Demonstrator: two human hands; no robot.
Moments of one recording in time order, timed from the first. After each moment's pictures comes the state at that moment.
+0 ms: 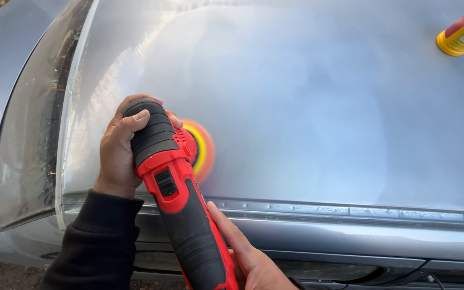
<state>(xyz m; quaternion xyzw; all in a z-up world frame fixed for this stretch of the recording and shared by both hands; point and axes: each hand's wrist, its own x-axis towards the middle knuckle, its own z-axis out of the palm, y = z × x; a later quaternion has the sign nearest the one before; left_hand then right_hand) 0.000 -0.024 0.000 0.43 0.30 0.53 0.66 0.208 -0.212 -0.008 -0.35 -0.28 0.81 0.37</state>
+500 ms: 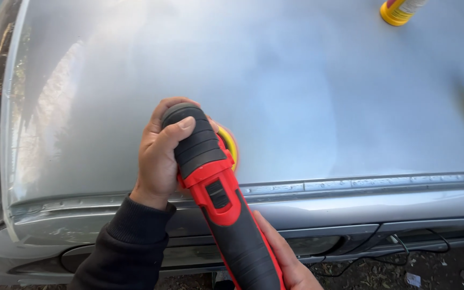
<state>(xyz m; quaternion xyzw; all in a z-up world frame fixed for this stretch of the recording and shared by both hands) 0.122 -0.066 0.007 0.40 0.25 0.51 0.72 0.289 -0.297 -0.033 -0.39 -0.25 0.71 0.53</state>
